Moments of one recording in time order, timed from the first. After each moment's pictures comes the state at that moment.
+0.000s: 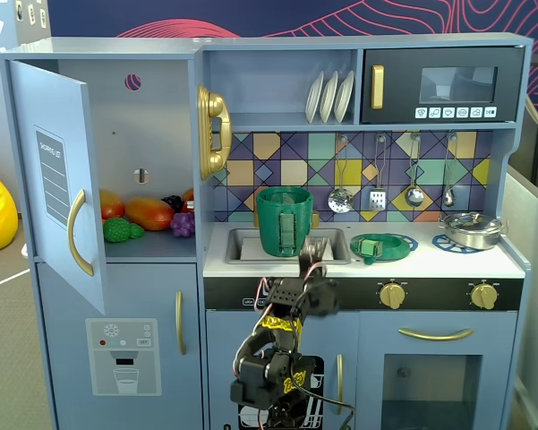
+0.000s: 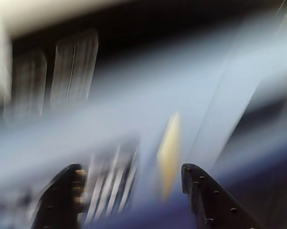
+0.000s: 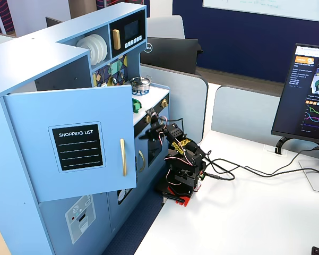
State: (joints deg) arm 22.9 162.1 144.5 43.9 -97.4
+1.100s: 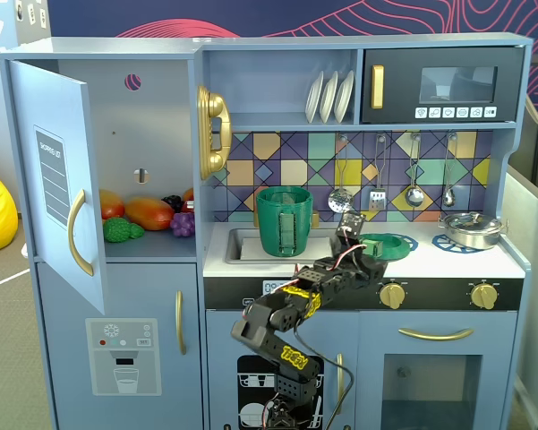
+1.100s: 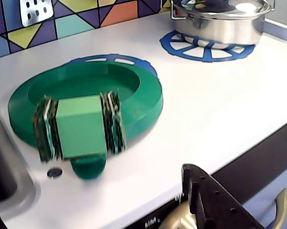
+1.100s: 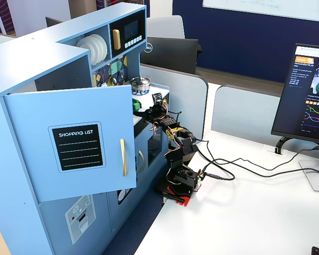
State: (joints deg) arm 35.5 132.6 135.2 -1.6 -92.5
